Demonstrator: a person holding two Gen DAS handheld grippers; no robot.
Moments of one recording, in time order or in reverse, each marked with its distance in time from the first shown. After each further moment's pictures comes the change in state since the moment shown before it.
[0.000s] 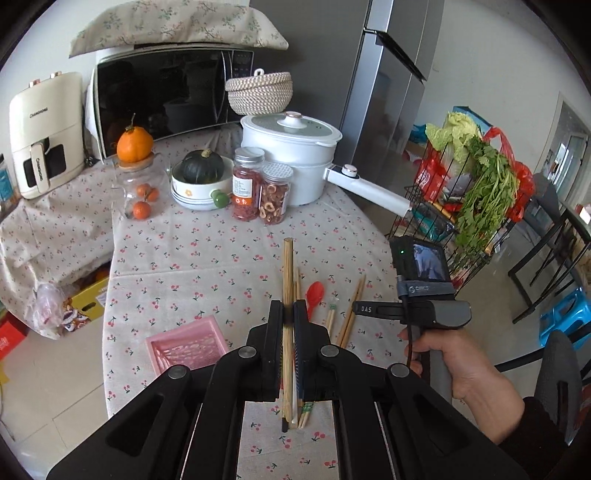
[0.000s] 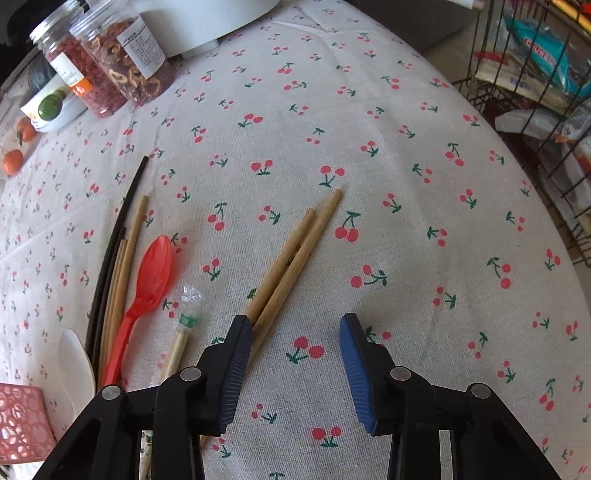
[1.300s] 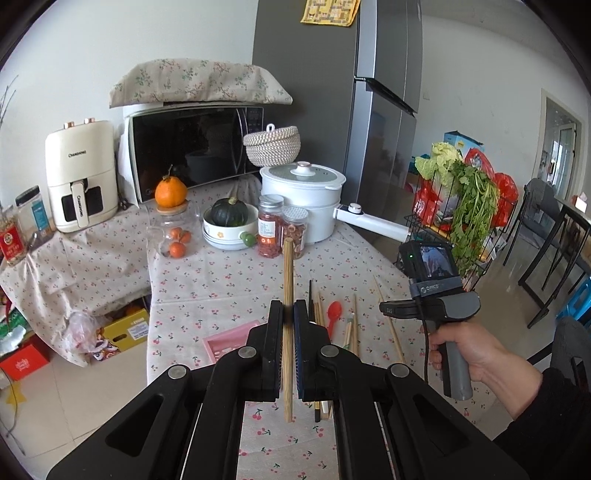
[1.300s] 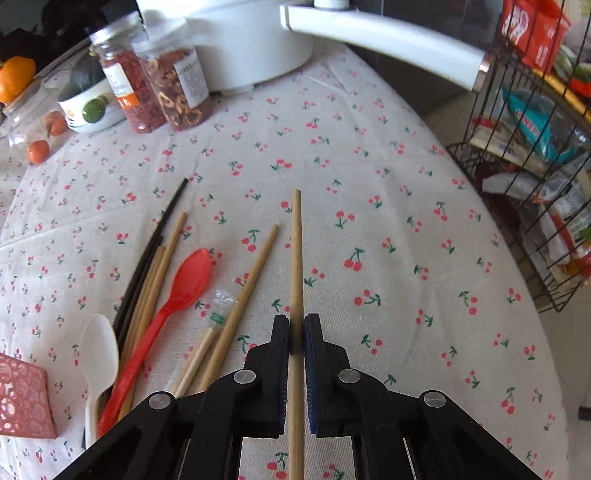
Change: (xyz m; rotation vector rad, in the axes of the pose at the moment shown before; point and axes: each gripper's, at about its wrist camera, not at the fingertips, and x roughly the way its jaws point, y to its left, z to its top) left arm -0.083 0.013 -0.036 0.074 -0.209 0.070; right arm -0.053 0.022 -0.017 -0.114 -0.173 -0.032
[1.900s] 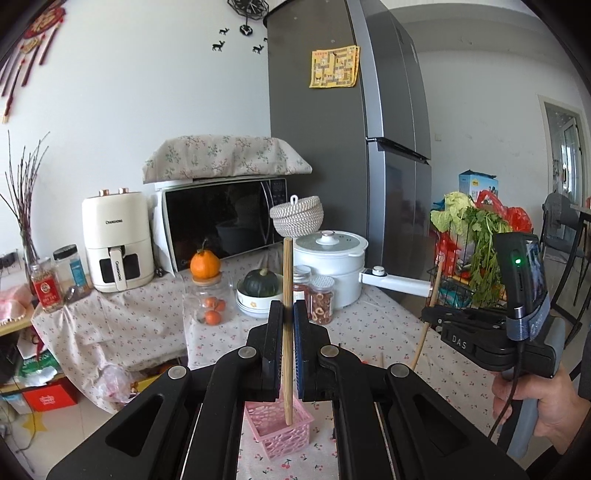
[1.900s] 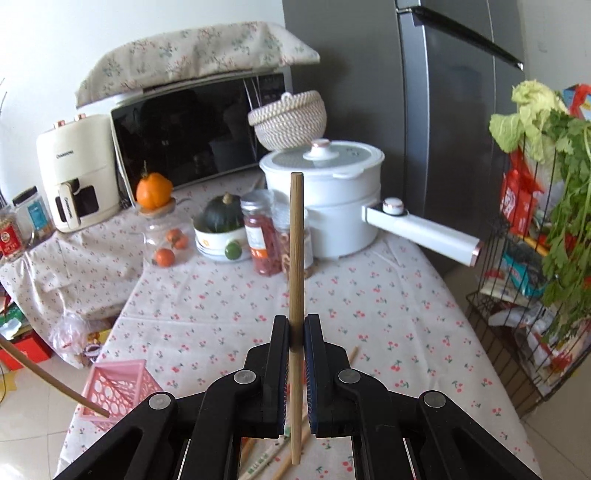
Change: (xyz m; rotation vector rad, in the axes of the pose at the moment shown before) left arm -0.038 -0.010 0.013 0.050 -0.266 0.142; right arm -0.164 0.041 -0.032 -0.104 -0.488 0.164
